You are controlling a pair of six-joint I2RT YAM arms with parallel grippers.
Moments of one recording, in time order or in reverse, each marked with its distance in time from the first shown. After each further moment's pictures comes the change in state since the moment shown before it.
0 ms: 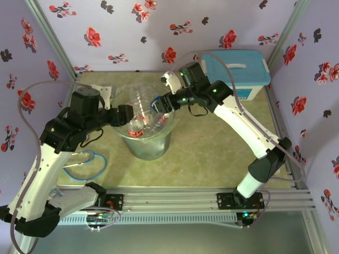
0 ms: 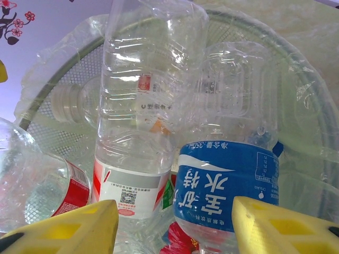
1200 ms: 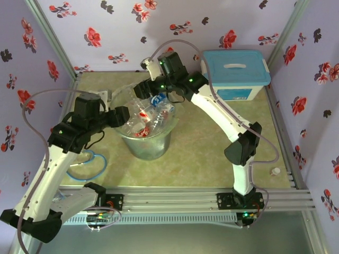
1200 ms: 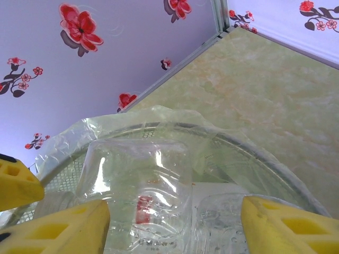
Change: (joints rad) left arm 0.104 -0.050 -0.201 0.126 -0.008 -0.056; right arm 0.041 0.327 0.354 0.120 0.011 0.056
